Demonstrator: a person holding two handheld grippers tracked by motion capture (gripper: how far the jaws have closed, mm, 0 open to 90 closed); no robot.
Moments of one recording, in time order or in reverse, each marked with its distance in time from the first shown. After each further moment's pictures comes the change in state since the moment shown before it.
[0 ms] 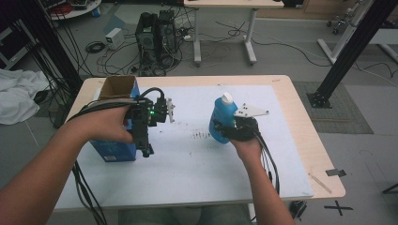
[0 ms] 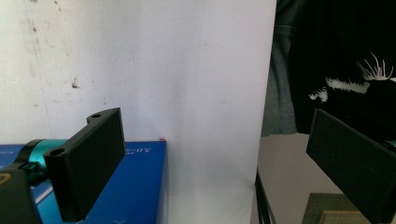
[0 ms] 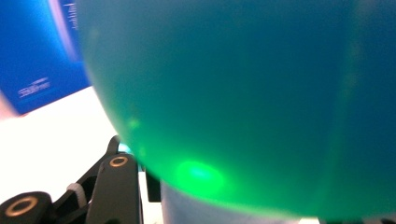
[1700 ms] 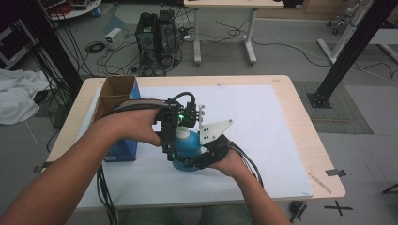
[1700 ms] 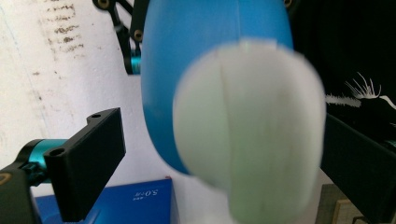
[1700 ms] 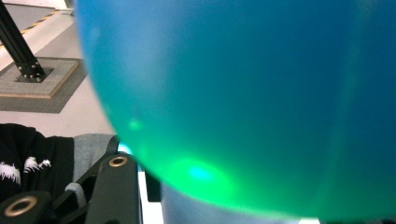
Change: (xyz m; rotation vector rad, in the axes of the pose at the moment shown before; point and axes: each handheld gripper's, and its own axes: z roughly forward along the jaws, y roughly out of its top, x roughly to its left) left arm -0.012 0.063 0.005 0.023 -0.016 0.098; right arm 0.089 0.036 0.038 -0.193 0.643 -0.533
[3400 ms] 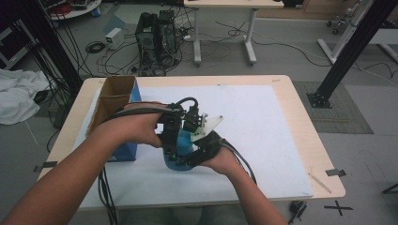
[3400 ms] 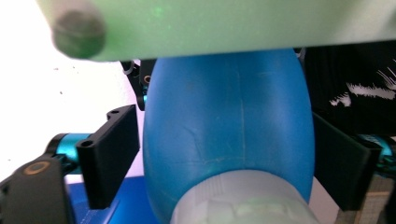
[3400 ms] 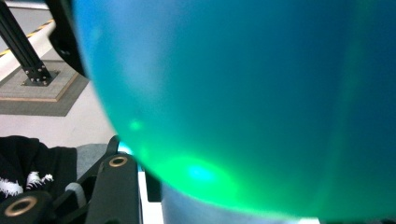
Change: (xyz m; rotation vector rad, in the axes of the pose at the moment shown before) left arm -0.006 0.007 0.008 0.049 0.092 0.029; right arm -0.003 0.011 0.020 0.015 0.045 0.074
